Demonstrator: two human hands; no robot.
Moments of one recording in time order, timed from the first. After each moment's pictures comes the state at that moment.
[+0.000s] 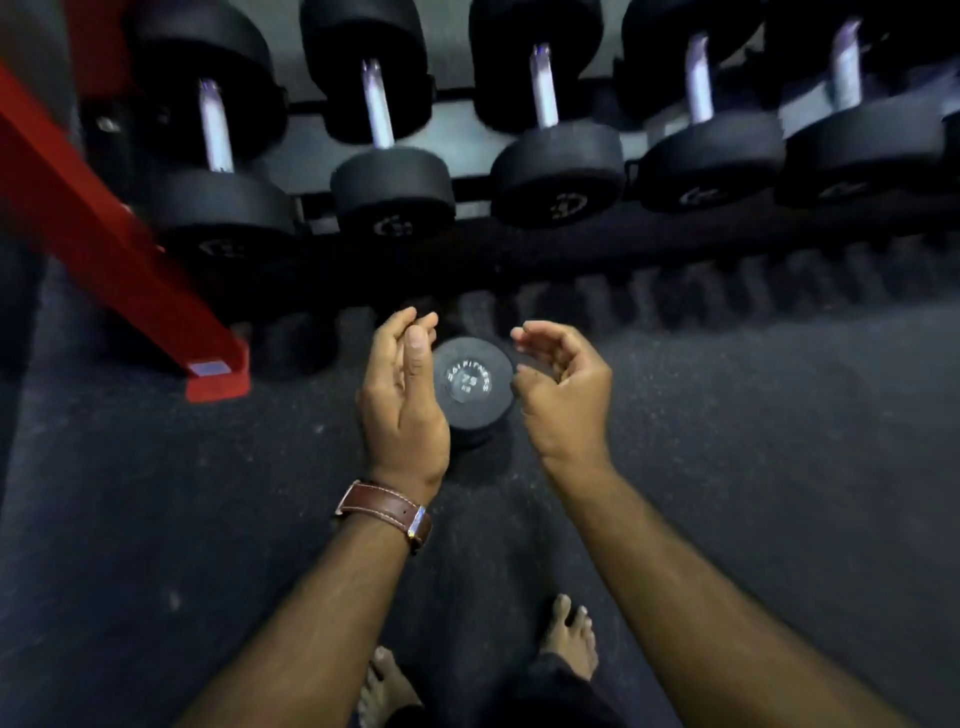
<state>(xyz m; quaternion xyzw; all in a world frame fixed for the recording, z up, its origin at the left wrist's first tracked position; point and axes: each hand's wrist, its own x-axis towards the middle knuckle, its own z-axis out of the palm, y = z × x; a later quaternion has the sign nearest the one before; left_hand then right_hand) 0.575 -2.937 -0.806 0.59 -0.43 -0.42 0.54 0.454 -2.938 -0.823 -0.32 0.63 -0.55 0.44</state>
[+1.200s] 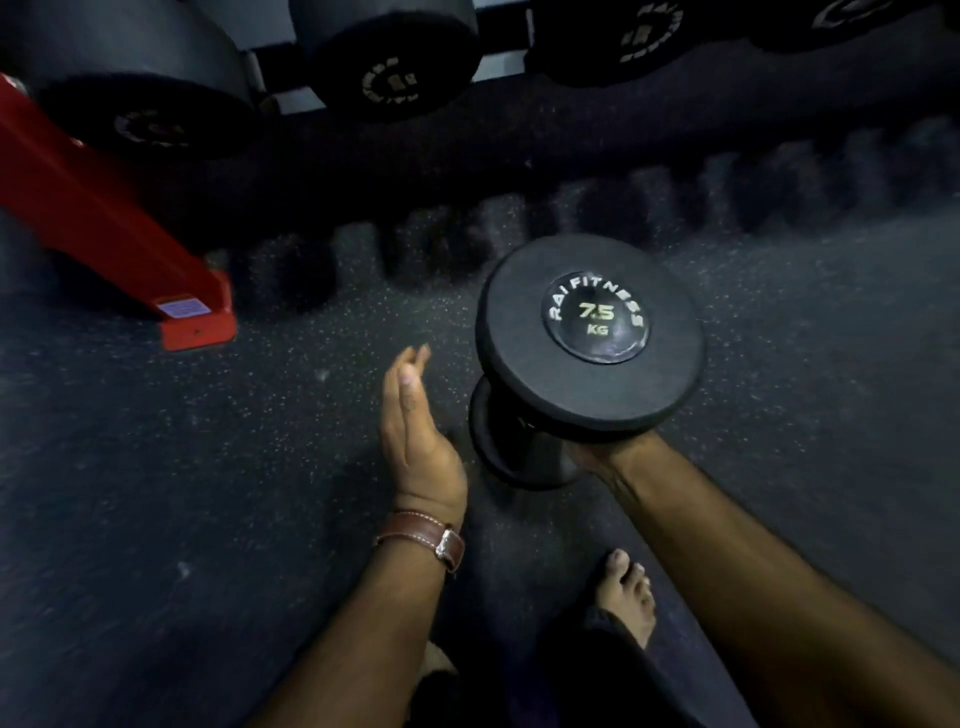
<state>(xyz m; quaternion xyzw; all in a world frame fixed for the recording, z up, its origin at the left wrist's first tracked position) 0.604 -2.895 -0.954 0.67 -0.23 -0.52 0.47 0.469 -2.907 -0.935 0.13 0.62 -0.47 0.62</state>
